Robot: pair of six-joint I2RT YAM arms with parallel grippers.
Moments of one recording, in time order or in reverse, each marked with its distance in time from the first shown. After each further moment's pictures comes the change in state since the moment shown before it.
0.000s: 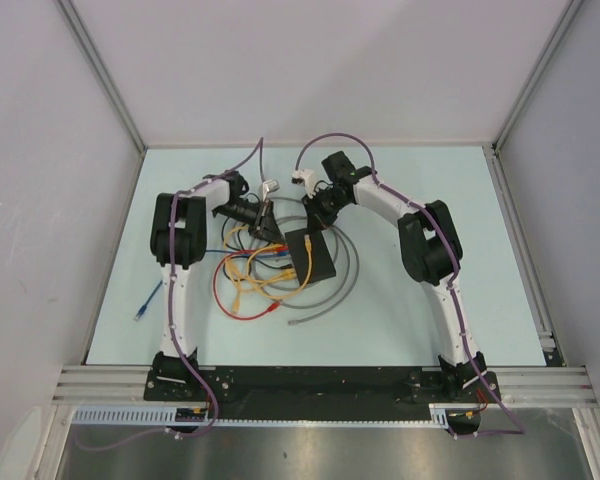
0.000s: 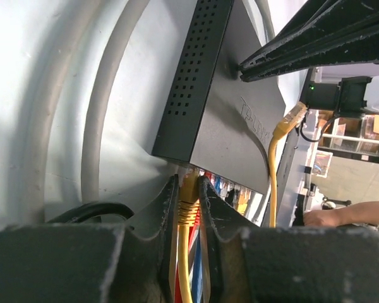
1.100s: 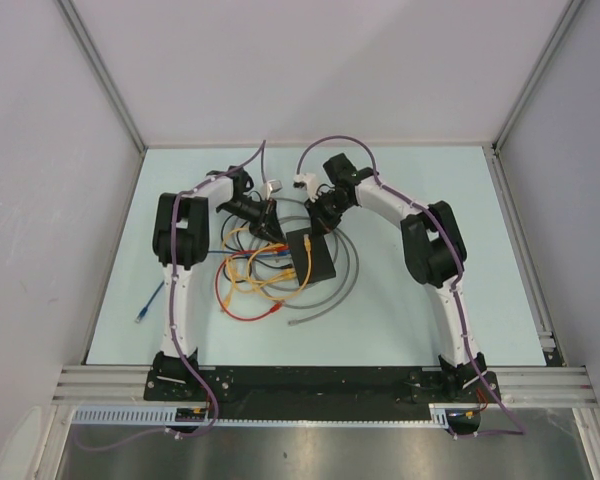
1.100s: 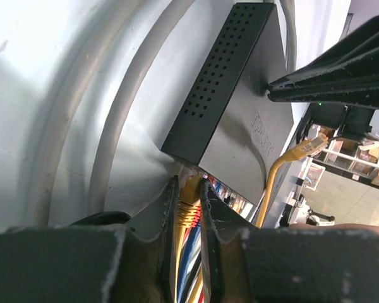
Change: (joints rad) left arm -0.032 0.001 0.047 -0.029 -0.124 -0.146; right arm 0.006 -0.031 -0.031 -0.057 0.018 -0.011
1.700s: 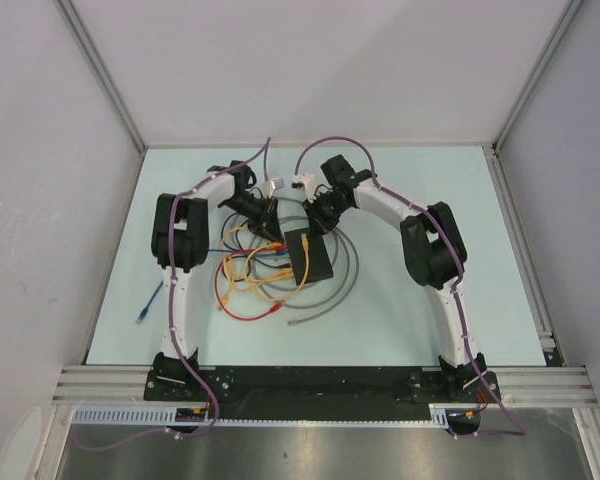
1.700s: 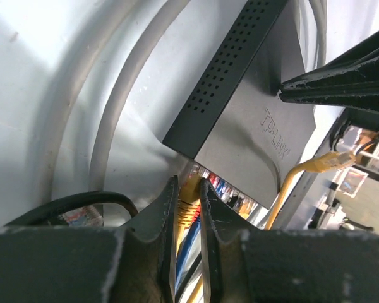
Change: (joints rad) left arm -0.013 -0.048 0.003 -0.023 -0.133 0.013; right arm 0.017 -0.026 -0.045 0.056 0.041 0.033
